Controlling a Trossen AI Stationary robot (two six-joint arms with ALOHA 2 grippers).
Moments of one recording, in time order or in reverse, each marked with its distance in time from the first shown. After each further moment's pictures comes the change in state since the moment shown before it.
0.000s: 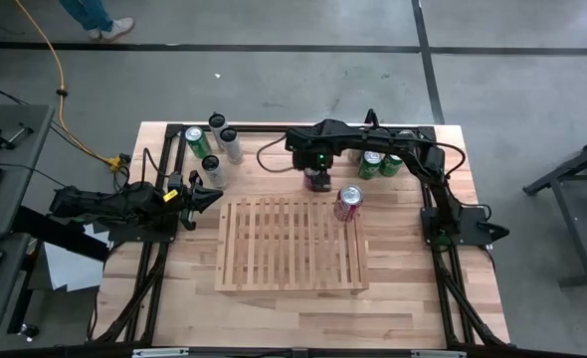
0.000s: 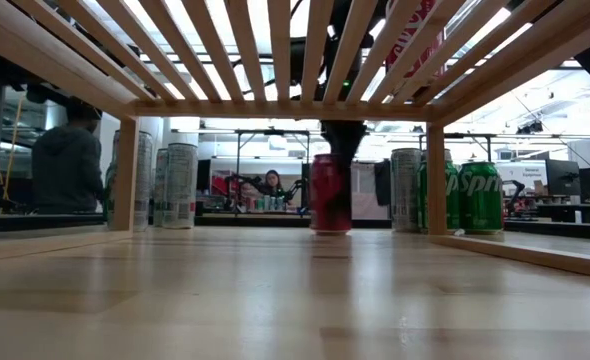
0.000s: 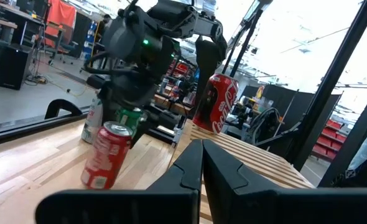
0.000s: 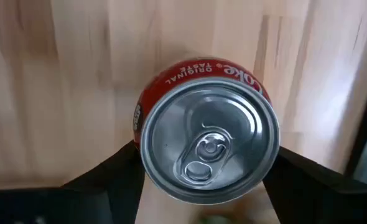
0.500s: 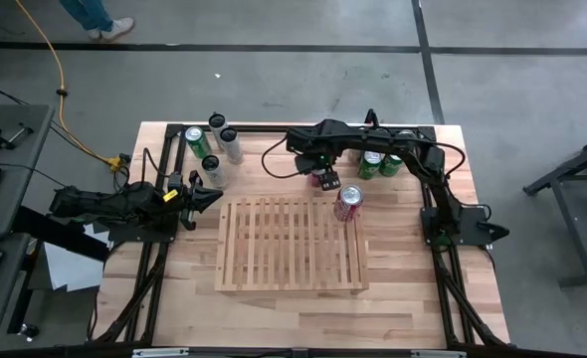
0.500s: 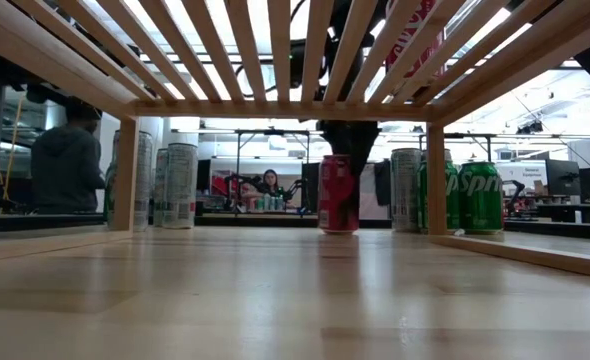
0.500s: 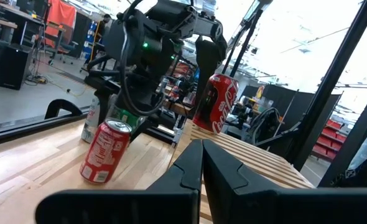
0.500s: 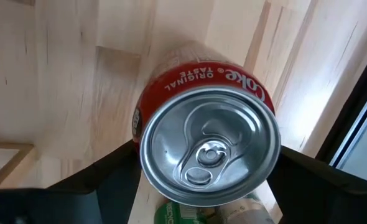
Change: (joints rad) left arm 0.000 0.000 0.000 0.000 0.000 0.000; right arm -0.001 0.000 0.000 -0.017 0.050 -0.142
